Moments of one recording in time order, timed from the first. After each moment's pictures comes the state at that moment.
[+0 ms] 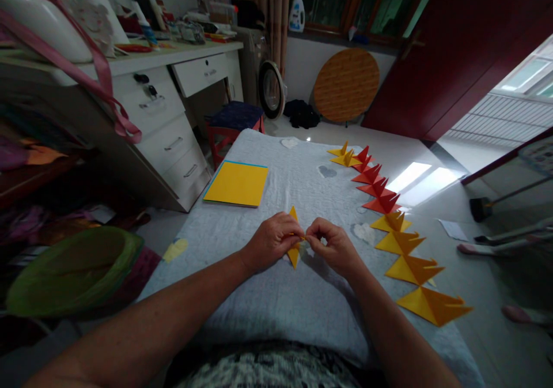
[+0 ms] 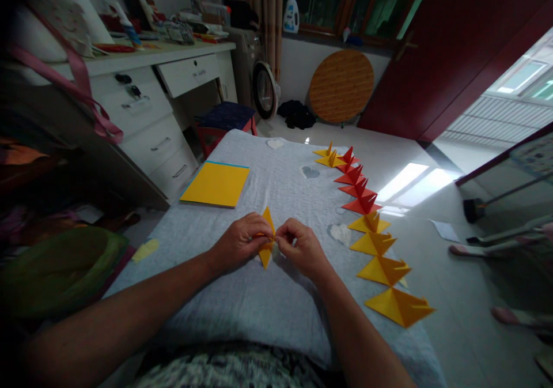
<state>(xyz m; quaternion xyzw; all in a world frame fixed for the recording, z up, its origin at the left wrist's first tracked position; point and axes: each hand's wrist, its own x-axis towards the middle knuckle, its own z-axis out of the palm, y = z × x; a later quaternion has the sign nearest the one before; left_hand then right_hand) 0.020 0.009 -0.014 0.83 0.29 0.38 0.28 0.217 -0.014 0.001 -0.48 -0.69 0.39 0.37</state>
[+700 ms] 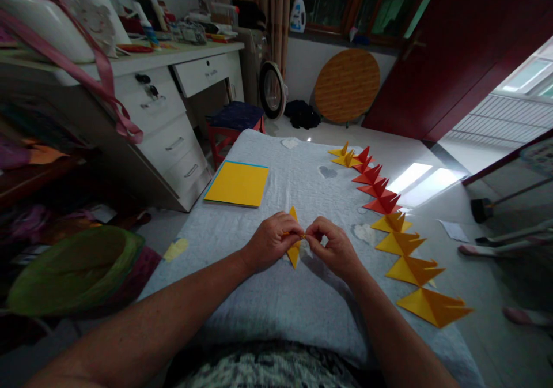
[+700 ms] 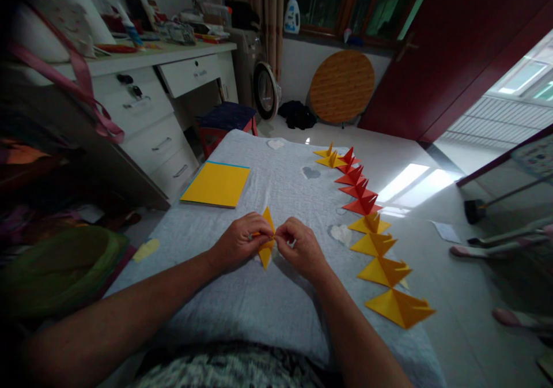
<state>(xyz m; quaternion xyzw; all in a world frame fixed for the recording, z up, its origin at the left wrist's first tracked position) 0.020 0.010 -0.014 0.82 0.30 0.40 0.28 0.215 -0.015 0.002 -0.46 -0.75 0.29 0.37</state>
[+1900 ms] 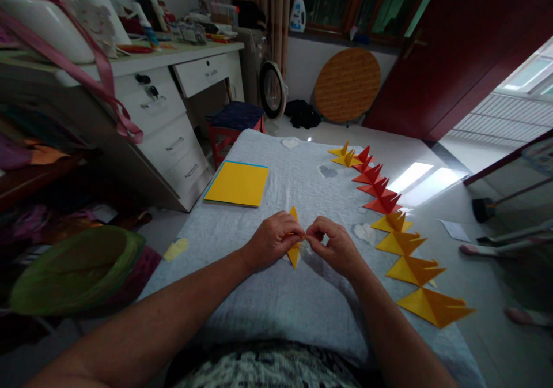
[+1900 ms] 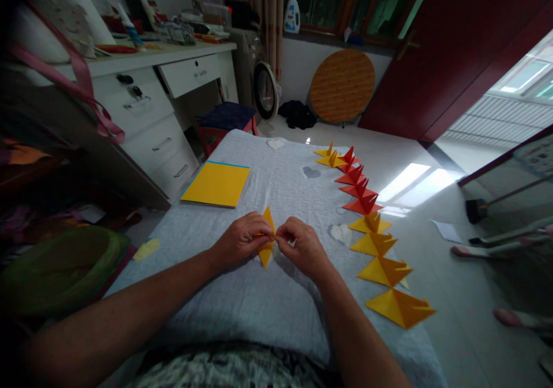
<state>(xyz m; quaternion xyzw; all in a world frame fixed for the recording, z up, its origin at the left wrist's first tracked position) 0.019 0.012 -0.014 0.84 0.28 0.38 0.25 0.222 -0.010 -0.001 -0.44 -0.78 0.27 0.36</state>
